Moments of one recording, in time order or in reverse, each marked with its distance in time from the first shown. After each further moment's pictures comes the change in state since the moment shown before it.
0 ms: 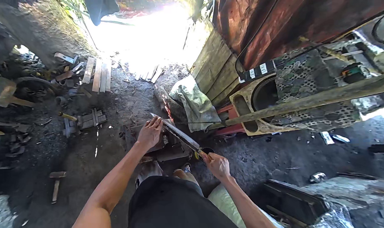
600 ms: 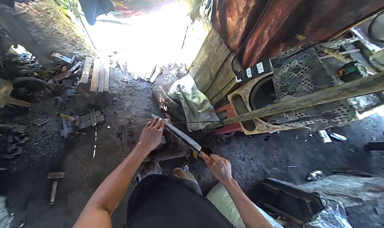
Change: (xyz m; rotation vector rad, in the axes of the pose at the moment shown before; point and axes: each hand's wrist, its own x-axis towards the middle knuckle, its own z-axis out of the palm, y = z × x) left_hand 0.005 0.025 -0.002 0.014 0.011 0.004; right_hand -0.010 0.026 0.006 -0.014 0.067 -0.033
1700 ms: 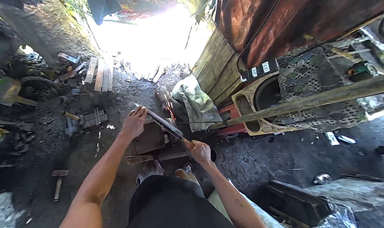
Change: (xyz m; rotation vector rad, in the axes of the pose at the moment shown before) left_hand -0.009 -0.103 -0.019 0.050 0.076 -0.054; right_hand 0.071 -0.097 0.014 0.077 -0.212 0.050
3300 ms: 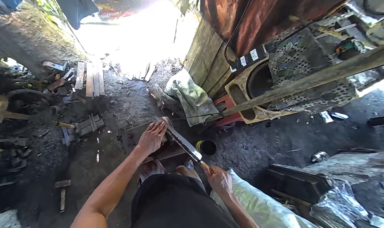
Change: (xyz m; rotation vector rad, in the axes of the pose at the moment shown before) left_hand -0.013 0.095 0.019 -0.041 -0.088 0.301; right_hand -0.147 0.051 0.016 -0.023 0.253 0.176
